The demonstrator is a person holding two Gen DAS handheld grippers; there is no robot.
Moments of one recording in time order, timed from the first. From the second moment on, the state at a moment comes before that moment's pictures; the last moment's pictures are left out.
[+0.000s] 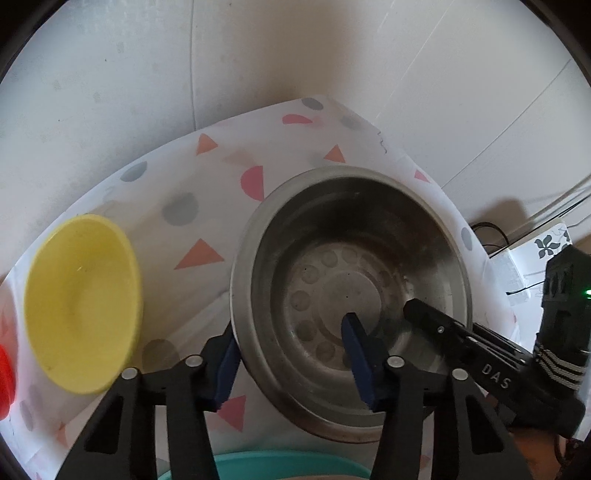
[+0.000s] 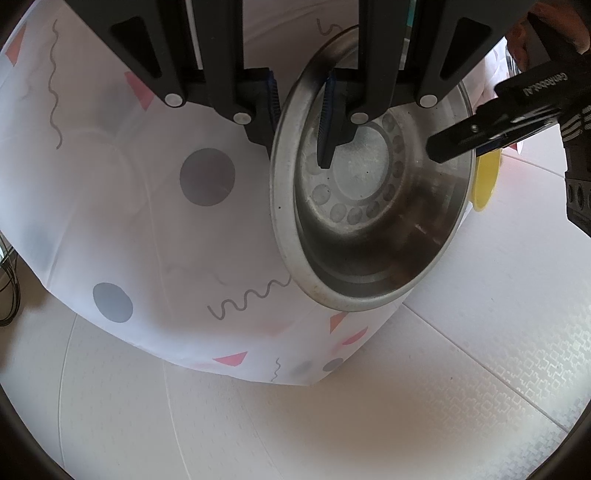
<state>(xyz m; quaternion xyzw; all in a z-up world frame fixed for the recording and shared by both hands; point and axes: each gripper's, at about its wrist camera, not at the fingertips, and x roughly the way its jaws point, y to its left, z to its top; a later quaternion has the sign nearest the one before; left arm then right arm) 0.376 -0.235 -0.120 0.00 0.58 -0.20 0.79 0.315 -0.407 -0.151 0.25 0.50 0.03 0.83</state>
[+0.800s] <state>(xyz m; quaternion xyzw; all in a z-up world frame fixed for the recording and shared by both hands) 0.343 -0.247 -0.101 0.05 0.53 -0.23 0.81 0.293 -0.407 -0.138 0.24 0.51 0.01 0.82</state>
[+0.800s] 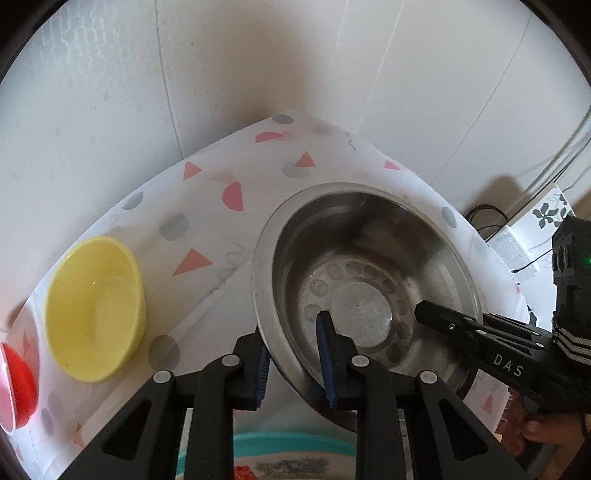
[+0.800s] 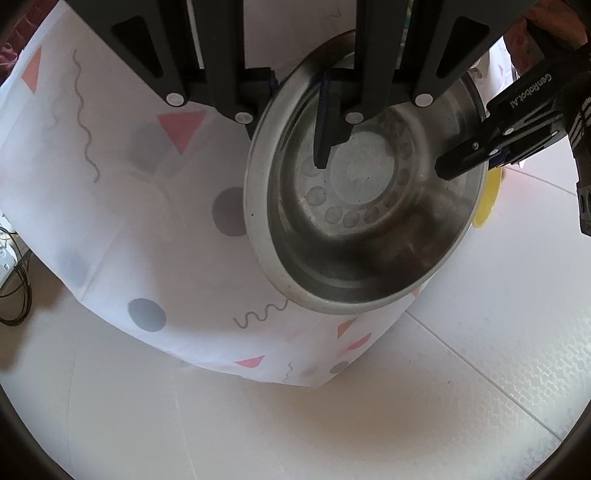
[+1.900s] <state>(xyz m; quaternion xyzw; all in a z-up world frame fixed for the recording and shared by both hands) 0.251 -0.148 -0.039 -0.03 0.48 -0.21 0.85 0.253 -0.342 -0.087 0.20 0.48 0.08 0.85</state>
